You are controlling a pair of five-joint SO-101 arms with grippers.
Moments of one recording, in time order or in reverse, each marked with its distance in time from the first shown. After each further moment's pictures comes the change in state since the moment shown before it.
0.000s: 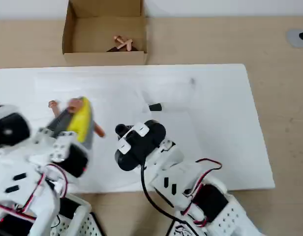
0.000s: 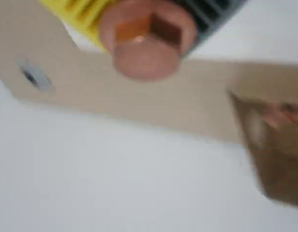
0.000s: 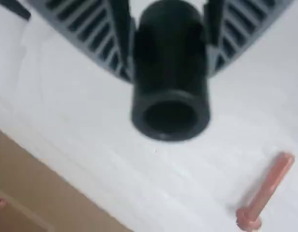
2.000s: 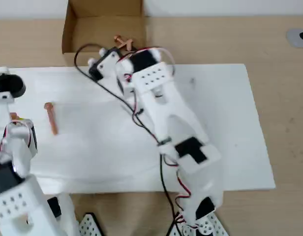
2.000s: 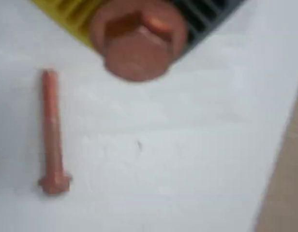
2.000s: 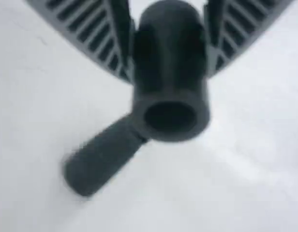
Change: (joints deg) left arm -50.0 25.5 -3.2 17.5 -42.5; right arm 16.3 110.2 -103.7 57.6 8.4
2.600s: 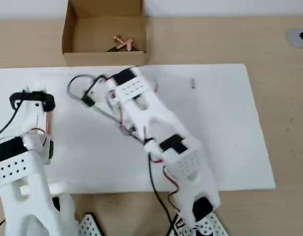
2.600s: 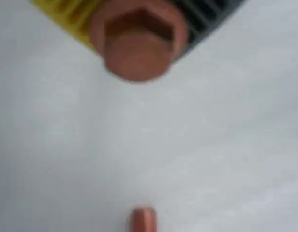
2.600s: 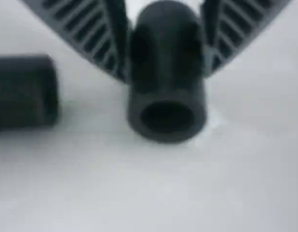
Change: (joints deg) left arm 2.8 16.5 12.8 -0.1 -9.3; right arm -6.1 15.9 6.0 -7.8 5.4
